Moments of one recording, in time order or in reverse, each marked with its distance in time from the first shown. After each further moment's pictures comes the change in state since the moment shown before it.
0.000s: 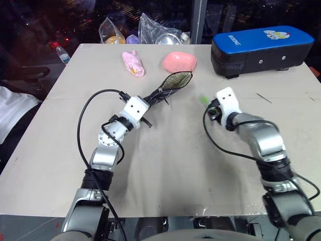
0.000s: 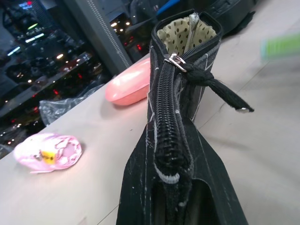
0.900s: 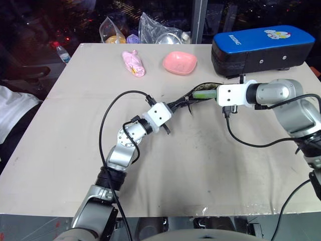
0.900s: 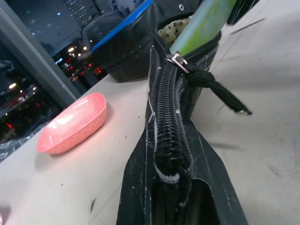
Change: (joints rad) left arm -0.028 -0.049 -0.156 -0.059 0.029 -0.010 -0.072; right arm -0.291 -0.339 0.261 0.253 -0.364 -0.865 0.576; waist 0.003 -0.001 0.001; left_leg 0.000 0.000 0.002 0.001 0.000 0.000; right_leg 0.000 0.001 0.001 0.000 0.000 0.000
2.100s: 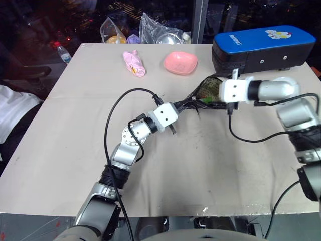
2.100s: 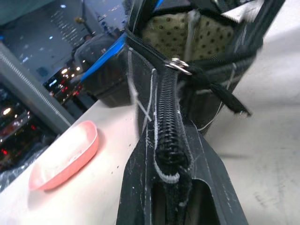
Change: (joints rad) left arm -0.014 -0.038 -0.015 0.014 0.001 -0.039 0.000; right arm 0.037 0.066 -0.209 0.093 0.159 -0.150 0.046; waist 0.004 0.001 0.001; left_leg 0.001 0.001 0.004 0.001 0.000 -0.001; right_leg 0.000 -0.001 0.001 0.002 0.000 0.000
